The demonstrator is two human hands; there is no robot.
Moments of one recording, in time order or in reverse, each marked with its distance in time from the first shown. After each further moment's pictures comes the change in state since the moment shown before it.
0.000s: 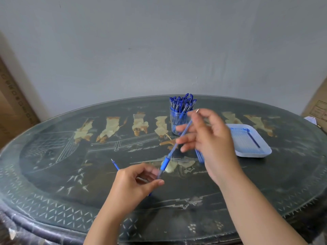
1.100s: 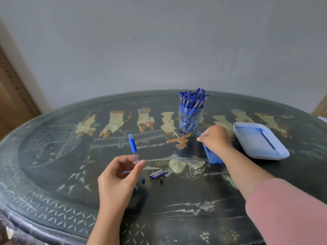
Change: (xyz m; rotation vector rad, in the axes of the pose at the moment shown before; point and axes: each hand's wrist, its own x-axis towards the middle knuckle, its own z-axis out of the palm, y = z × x) left_hand 0.011 -0.030 -0.008 -0.274 0.490 -0.084; right_hand 0.121 0.121 -0.059 -1.185 0.068 0.290
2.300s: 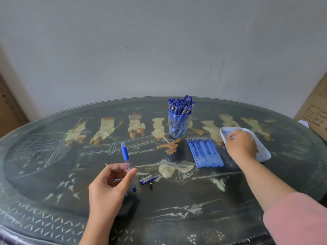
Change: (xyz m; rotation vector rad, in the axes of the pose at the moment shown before) left_hand -0.002 -0.004 -0.002 0.045 -0.036 0.013; right_hand -0.005 0.066 -0.058 -0.251 0.404 0.082
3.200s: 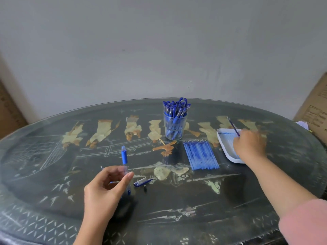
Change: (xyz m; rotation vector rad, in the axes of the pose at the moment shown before) left_hand -0.001 -0.001 0.007 0.034 -0.047 0.031; right_hand 0.019 0.021 -0.028 -0.104 -0.048 0.015
